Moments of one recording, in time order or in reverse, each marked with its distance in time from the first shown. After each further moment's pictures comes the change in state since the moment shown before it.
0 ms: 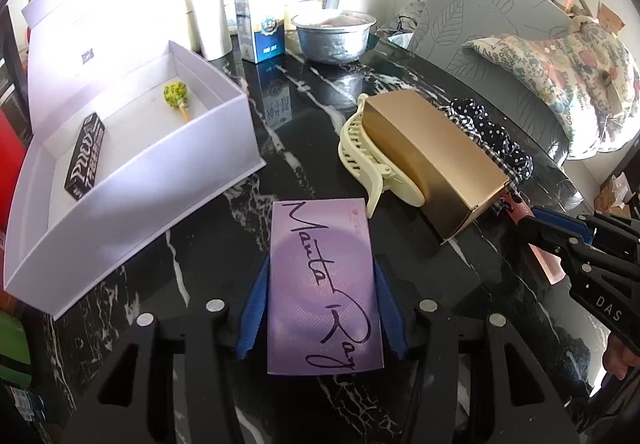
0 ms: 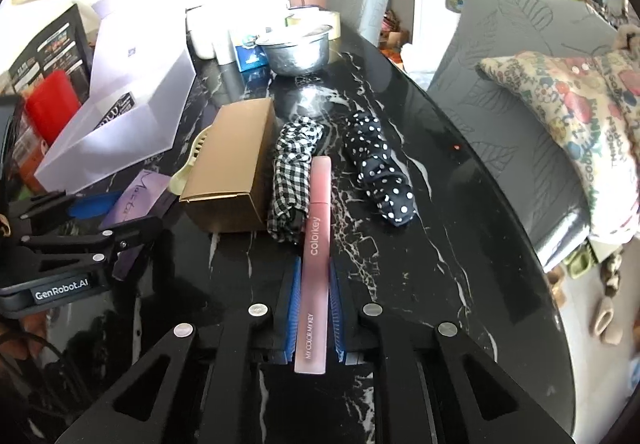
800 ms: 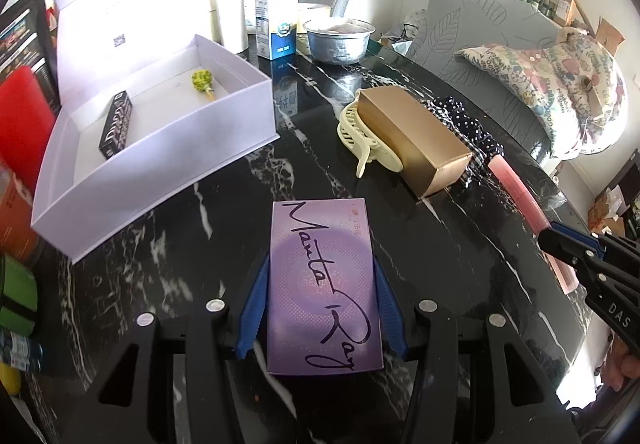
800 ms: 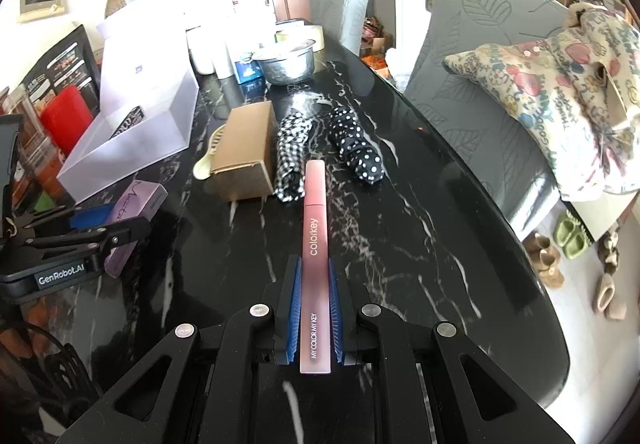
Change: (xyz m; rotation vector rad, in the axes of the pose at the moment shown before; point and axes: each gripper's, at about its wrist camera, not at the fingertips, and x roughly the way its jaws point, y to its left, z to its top) left arm -0.044 0.004 -0.032 -0.047 -0.018 -0.008; right arm -0.055 0.002 -0.033 0.050 -0.047 -0.016
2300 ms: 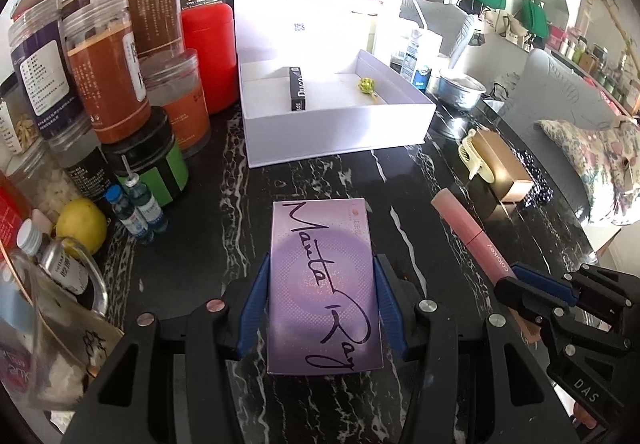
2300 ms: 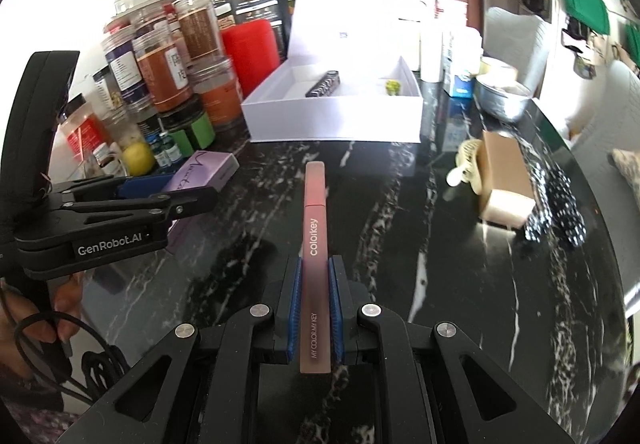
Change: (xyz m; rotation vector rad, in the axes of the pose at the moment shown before) left arm -0.099 0.079 -0.074 -0.304 -0.105 0.216; right arm -0.019 0.147 -0.022 -0.382 0.002 0.370
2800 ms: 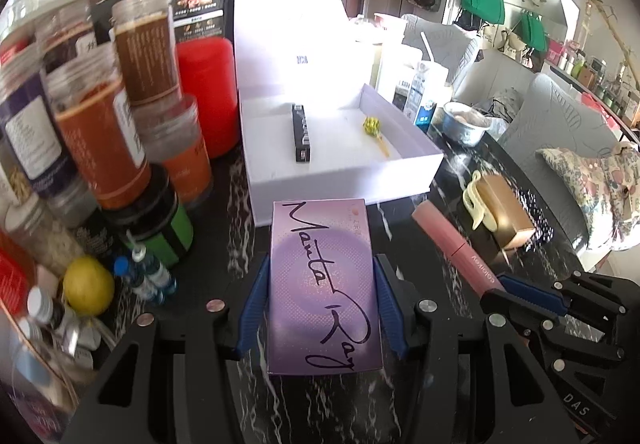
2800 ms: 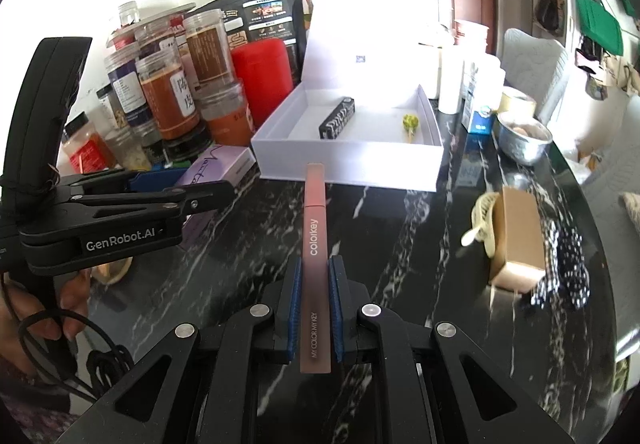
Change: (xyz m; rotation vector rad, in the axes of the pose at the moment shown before) left arm 0.000 0.007 0.048 0.002 -0.060 -0.012; right arm 0.010 0.003 0.046 -0.043 -0.034 0.022
